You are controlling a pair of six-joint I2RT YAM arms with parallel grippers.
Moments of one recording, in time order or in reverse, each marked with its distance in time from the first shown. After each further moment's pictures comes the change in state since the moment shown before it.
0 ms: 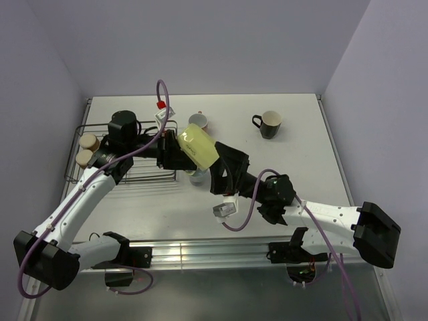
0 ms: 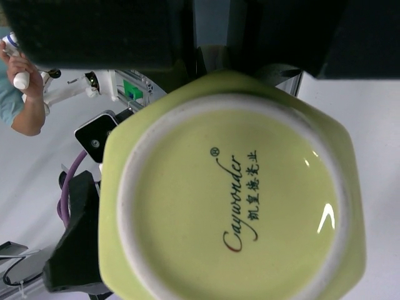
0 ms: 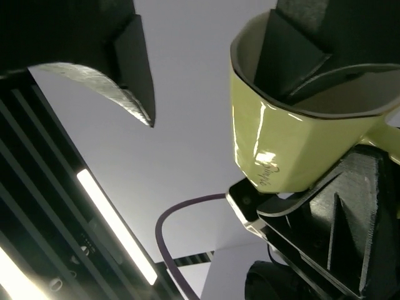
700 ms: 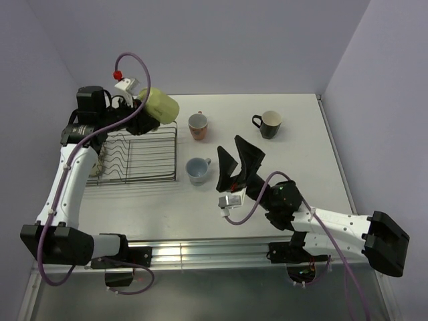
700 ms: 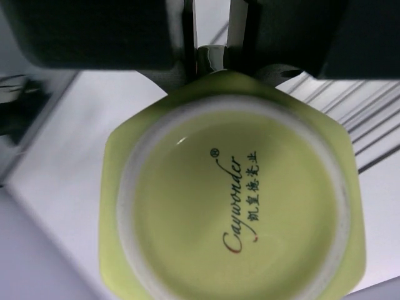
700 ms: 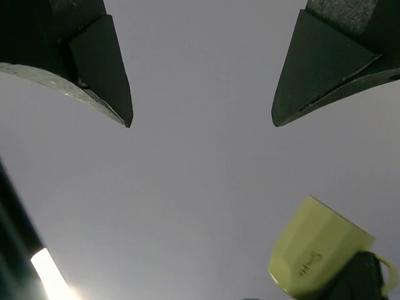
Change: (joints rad) left arm 0.339 0.145 0.321 -0.400 -0.426 0.591; right arm -0.003 -0.118 -0.103 -0.066 0.256 0.068
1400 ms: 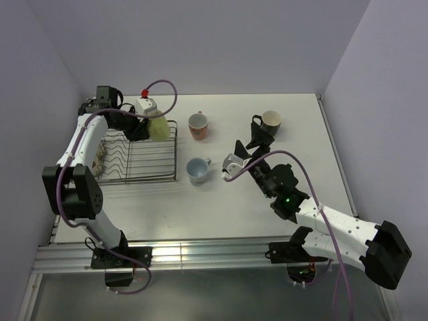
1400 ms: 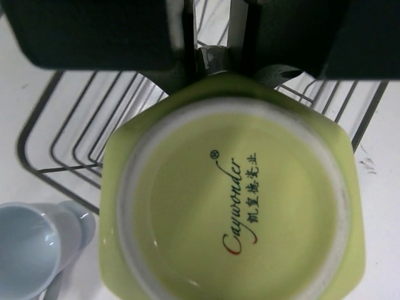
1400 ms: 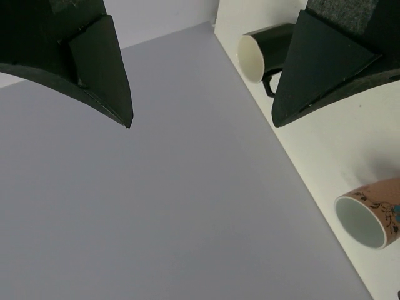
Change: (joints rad) left arm 0.074 0.384 0.146 -0.350 -0.121 0.874; right arm -0.199 -0.045 0.084 -0.484 0.272 0.317
